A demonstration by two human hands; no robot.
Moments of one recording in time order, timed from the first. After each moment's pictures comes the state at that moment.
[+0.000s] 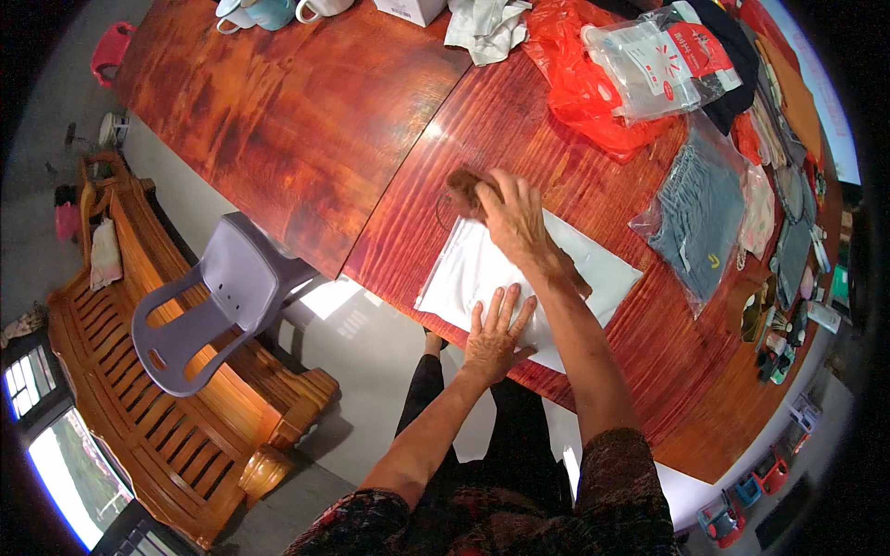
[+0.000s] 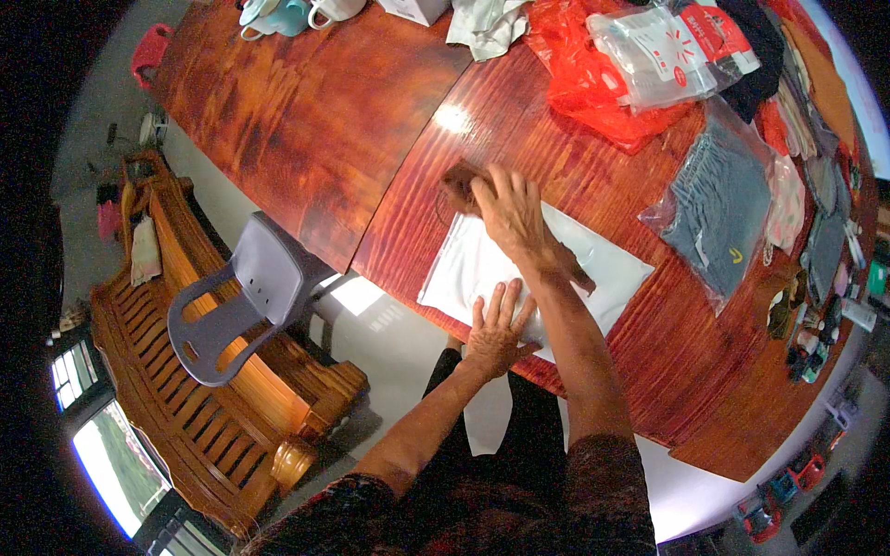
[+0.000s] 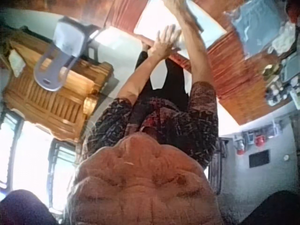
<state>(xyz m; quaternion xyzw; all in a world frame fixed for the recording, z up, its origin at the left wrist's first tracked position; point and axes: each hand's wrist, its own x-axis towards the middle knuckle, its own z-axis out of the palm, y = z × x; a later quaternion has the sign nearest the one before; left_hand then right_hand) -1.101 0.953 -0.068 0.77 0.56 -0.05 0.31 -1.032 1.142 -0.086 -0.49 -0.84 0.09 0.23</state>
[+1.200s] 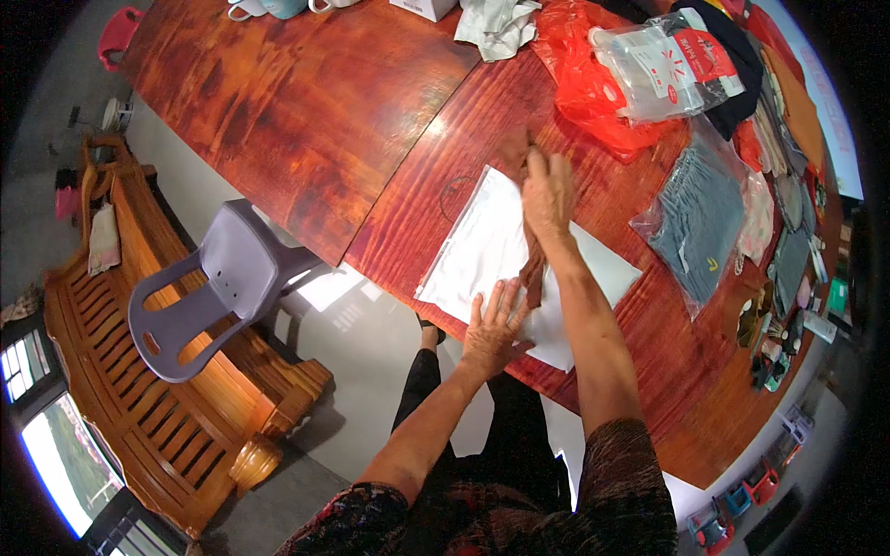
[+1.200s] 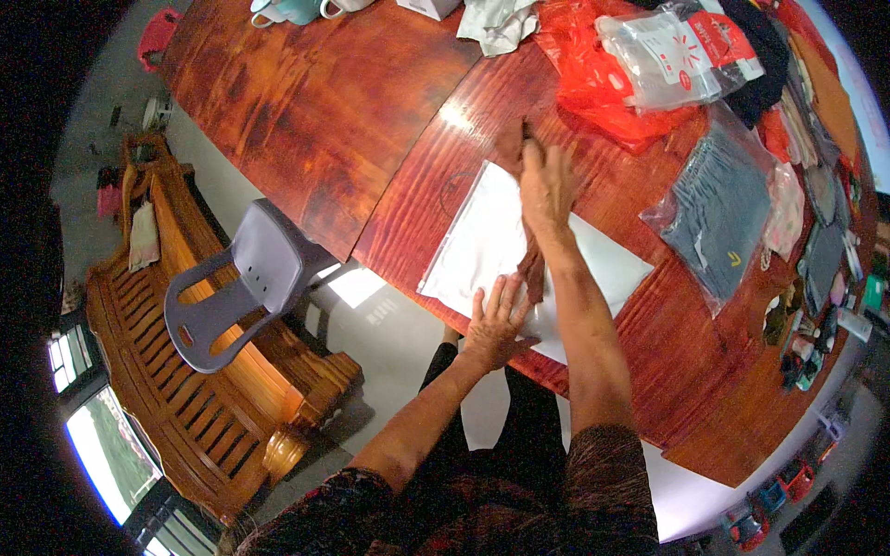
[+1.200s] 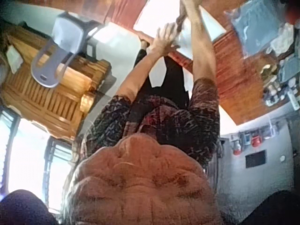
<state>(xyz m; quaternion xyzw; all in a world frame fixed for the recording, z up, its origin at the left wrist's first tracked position) -1.098 0.955 -0.067 0.78 0.55 -0.05 0.29 -1.003 1.171 -0.093 -0.64 -0.73 0.07 0.23</state>
